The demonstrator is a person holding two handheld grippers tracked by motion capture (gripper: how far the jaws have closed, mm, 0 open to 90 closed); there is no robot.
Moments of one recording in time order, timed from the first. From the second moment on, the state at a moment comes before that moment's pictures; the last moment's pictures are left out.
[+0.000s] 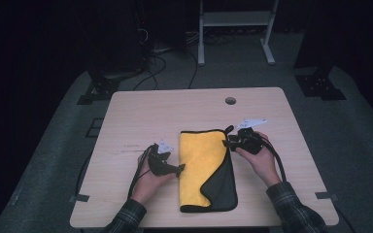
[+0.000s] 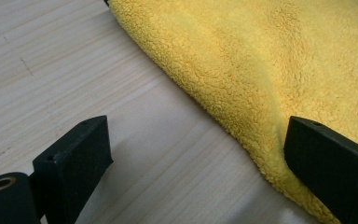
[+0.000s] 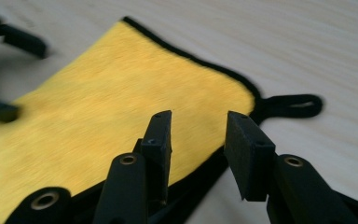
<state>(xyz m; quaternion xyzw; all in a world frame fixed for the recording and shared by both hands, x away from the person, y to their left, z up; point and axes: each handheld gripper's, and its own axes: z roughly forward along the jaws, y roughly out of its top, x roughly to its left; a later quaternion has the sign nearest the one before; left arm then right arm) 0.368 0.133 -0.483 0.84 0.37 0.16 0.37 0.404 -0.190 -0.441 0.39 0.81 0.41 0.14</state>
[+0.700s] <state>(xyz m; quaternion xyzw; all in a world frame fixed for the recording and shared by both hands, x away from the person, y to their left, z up) 0.372 0.132 -0.484 0.84 0.38 0.16 0.36 0.298 -0.156 -0.443 0.27 0.85 0.44 0.06</state>
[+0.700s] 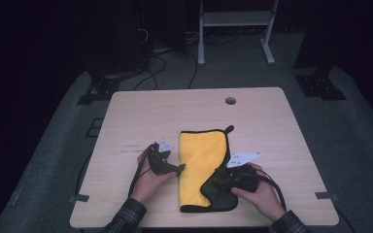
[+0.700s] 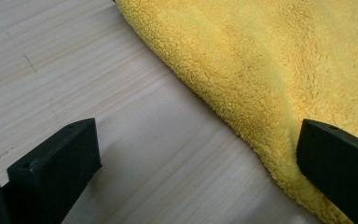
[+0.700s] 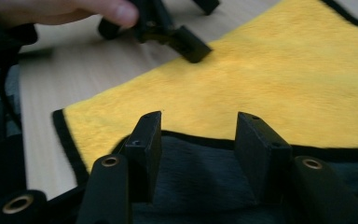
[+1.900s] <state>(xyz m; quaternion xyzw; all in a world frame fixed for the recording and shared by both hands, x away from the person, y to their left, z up) 0.373 0.132 -0.484 0.84 0.37 0.16 0.36 0.265 -0.166 -0.457 0.27 0.87 0.40 0.06</state>
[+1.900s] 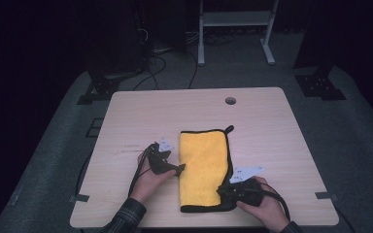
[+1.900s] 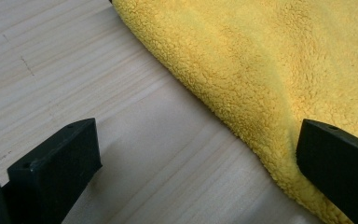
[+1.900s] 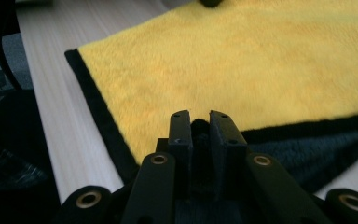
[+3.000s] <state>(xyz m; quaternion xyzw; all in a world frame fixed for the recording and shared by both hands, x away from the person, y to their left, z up) 0.378 0.135 -0.477 0.83 0.38 0.14 0.38 0.317 -0.218 -0.445 0.33 0.83 0.43 0.10</state>
